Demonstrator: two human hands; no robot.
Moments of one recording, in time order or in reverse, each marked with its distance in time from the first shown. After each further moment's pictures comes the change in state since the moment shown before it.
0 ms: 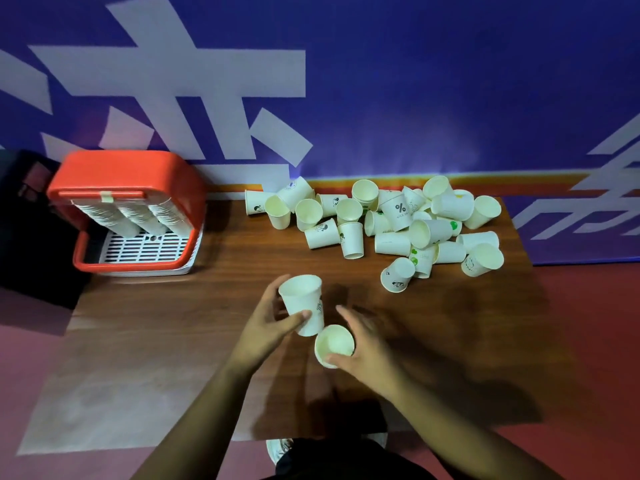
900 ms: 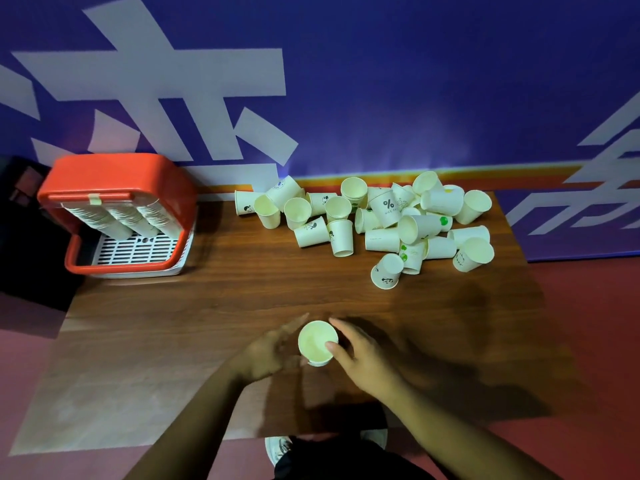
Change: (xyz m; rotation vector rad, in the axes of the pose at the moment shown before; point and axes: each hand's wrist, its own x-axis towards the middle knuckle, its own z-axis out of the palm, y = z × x) left_hand -0.009 -0.028 0.011 0.667 -0.432 -0.040; right_hand -0.015 0.027 0.000 0.084 0.011 0.000
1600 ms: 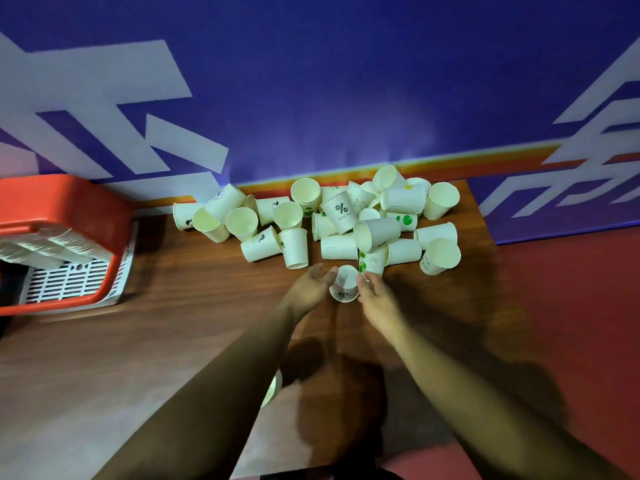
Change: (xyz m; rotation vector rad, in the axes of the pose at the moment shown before) left_hand 0.202 0.151 0.027 -0.284 0.198 -0.330; right_hand 0.101 0.076 -0.130 0.402 0.152 0.455
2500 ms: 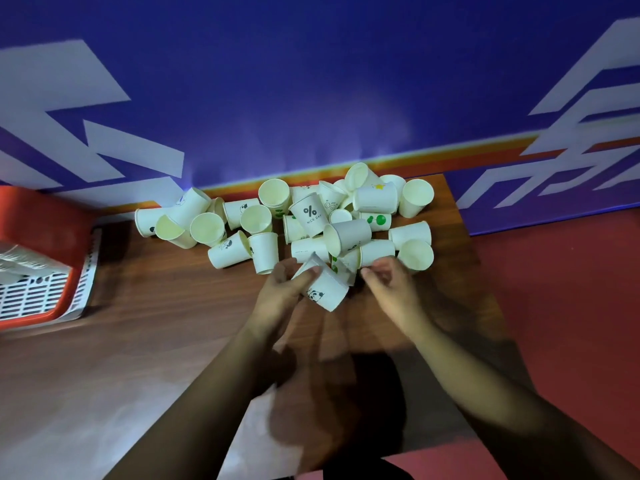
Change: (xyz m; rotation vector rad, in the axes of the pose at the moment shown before) left_hand -0.004 0.022 0.021 -0.593 0.084 0.057; right_hand 0.013 -0.002 -0.086 0.005 0.184 -0.214
